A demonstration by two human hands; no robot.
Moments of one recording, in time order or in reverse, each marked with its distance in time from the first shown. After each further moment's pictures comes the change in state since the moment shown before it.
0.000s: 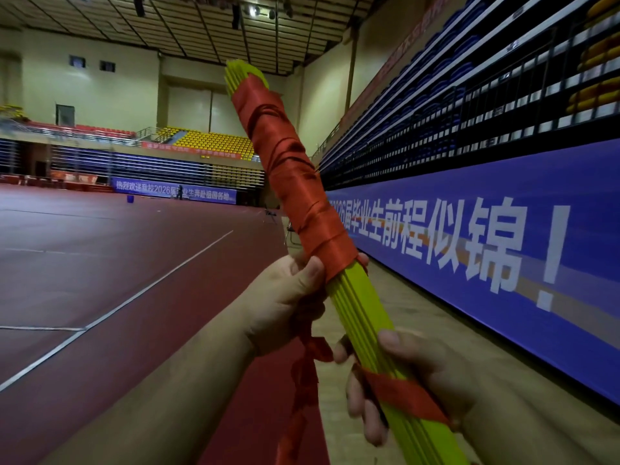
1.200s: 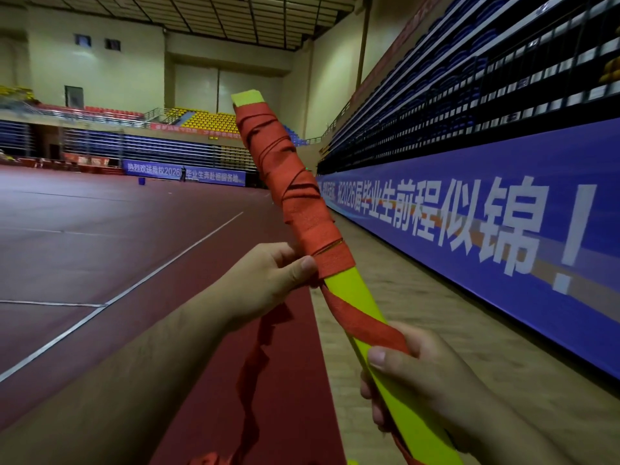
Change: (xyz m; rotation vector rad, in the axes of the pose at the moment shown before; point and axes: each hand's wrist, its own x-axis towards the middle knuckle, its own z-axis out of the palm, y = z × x) left_hand -0.028 0.007 -0.030 0.679 0.175 -0.049; right_hand 0.002 0.031 0.020 -0.207 0.395 -0.105
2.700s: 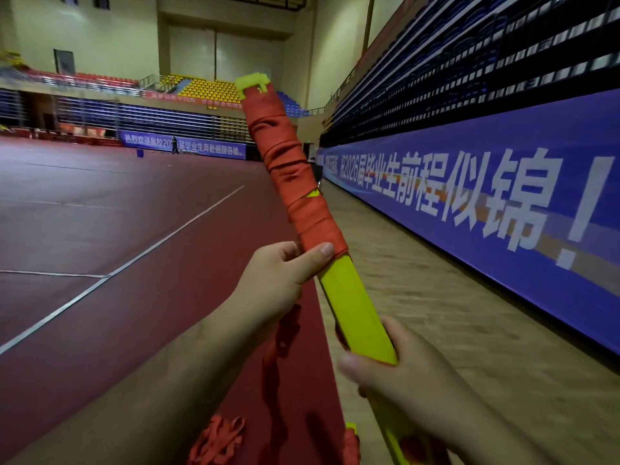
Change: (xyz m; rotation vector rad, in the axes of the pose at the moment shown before) left_hand -0.005 -0.044 0.047 -0.318 0.317 -0.271; right_hand 0.015 0.051 0.006 -0.470 0.211 0.108
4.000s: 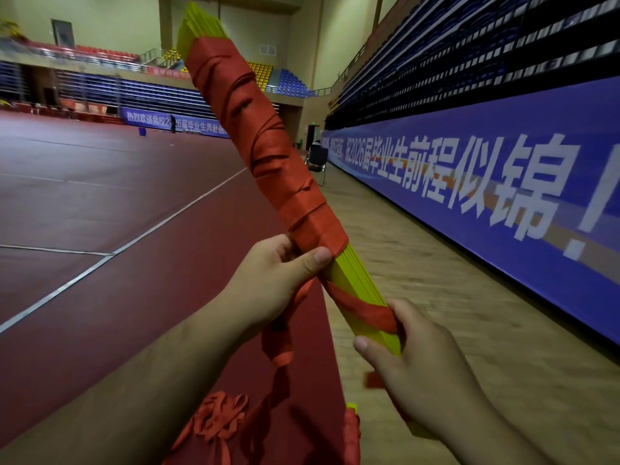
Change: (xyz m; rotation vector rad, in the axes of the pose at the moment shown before) left_hand -0.011 -0.018 -0.023 0.017 -0.136 0.133; right_hand 0.010 0.013 0.017 -0.409 0.298 -0.192
